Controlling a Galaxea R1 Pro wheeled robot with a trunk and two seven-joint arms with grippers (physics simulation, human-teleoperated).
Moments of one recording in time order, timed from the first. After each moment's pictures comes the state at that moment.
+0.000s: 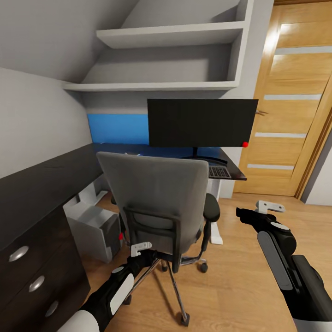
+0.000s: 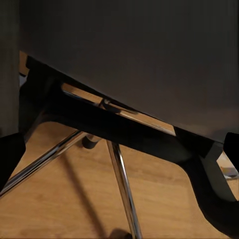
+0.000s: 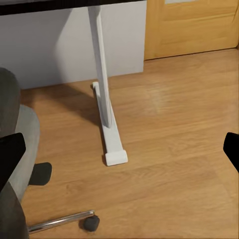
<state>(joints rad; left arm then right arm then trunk) -0.53 -0.09 -0.32 -0.66 0.51 0.11 0.05 -0.47 -0.18 0.03 -1.61 -0.43 0.77 -0.49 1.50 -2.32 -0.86</state>
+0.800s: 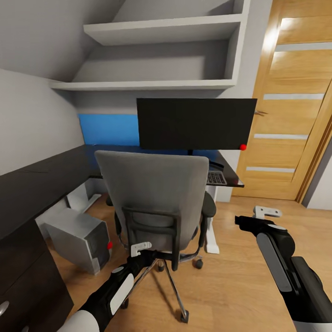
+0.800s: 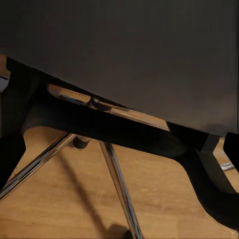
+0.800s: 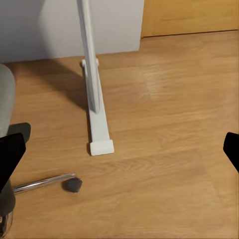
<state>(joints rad) -0.53 -0.09 -0.32 -0.66 0.51 0.11 0.05 -0.46 -0.18 0.04 -1.60 -0.43 0.89 -0.49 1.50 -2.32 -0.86</state>
